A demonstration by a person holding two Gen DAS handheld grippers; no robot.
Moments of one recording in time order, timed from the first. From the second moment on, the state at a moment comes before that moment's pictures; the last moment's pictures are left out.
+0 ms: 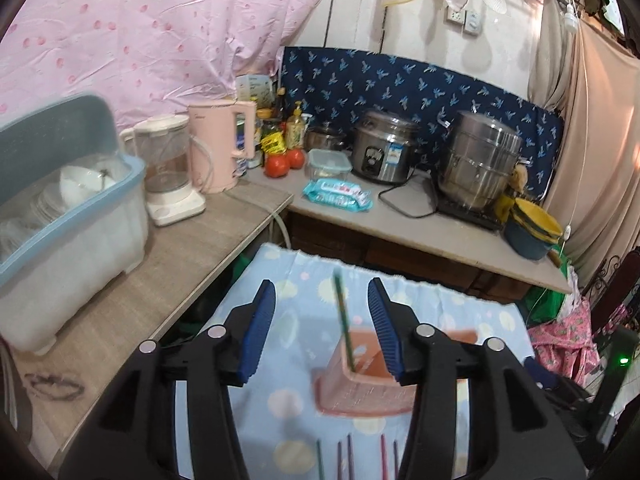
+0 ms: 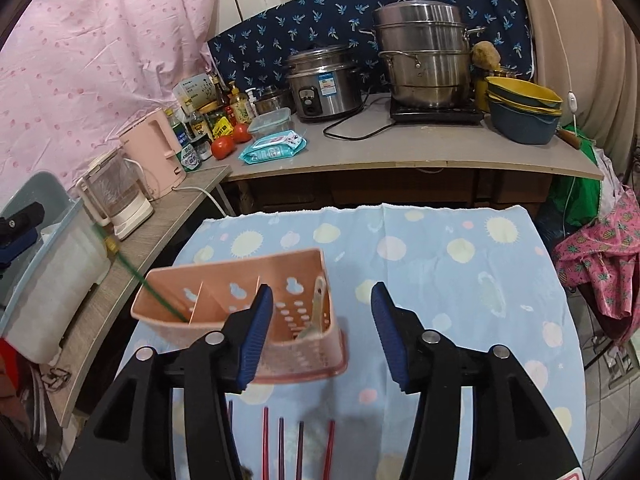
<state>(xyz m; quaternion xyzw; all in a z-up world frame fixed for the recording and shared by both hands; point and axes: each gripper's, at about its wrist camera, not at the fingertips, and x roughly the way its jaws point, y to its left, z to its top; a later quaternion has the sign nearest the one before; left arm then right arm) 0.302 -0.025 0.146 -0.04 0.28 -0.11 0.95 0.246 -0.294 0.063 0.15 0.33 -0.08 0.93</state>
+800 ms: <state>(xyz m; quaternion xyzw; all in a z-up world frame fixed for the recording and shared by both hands) 0.134 0.007 -0.050 0.01 0.47 -0.08 0.88 0.046 -0.220 -0.066 0.10 0.45 -0.09 0.89</state>
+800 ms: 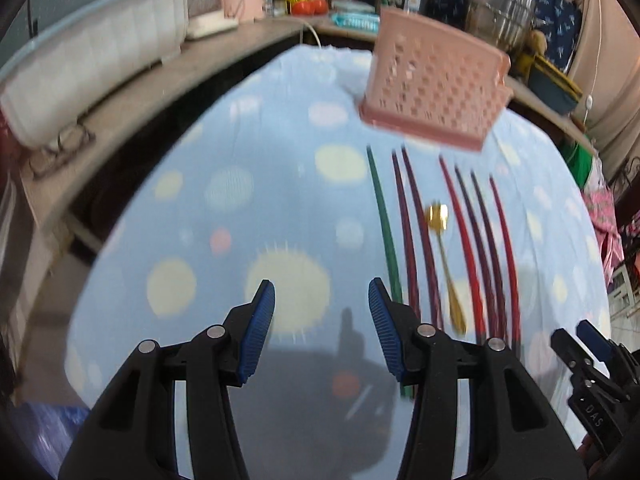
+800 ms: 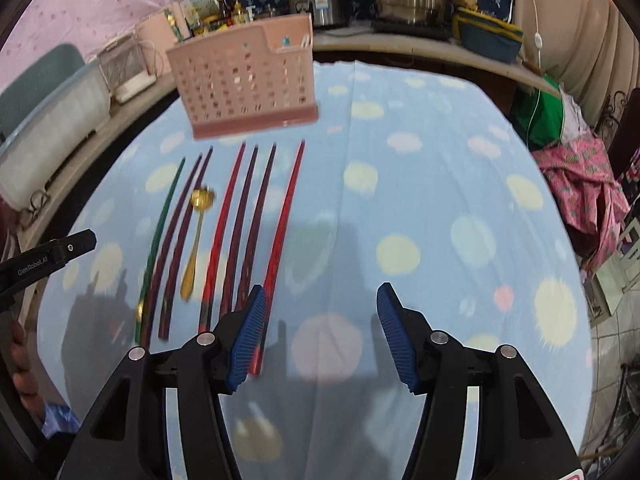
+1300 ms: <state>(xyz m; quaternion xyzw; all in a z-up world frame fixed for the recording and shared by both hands) 0.104 0.004 -0.068 0.01 0.48 -0.10 0.87 0.047 -0.192 -0.090 0.09 0.46 -0.06 0.88</state>
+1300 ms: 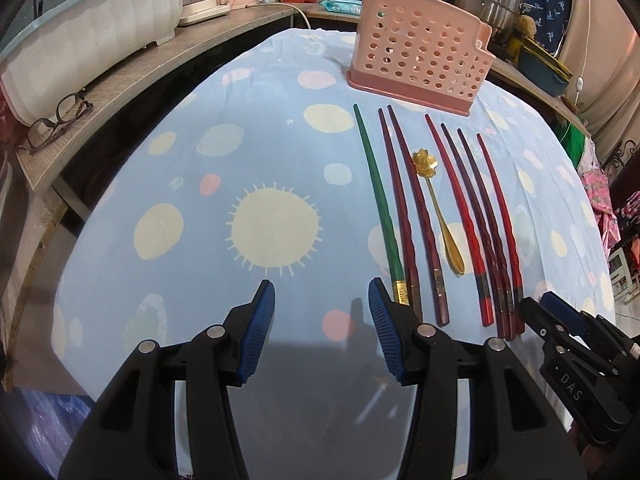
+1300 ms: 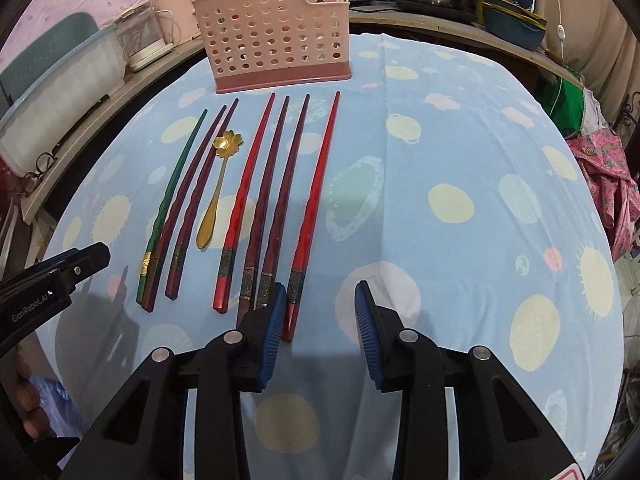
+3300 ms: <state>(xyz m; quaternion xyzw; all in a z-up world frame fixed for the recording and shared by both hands) 0.109 -0.022 -0.089 0.03 0.50 -0.12 0.86 0.045 -0.203 -0.098 0.12 0.47 -0.05 0.87</state>
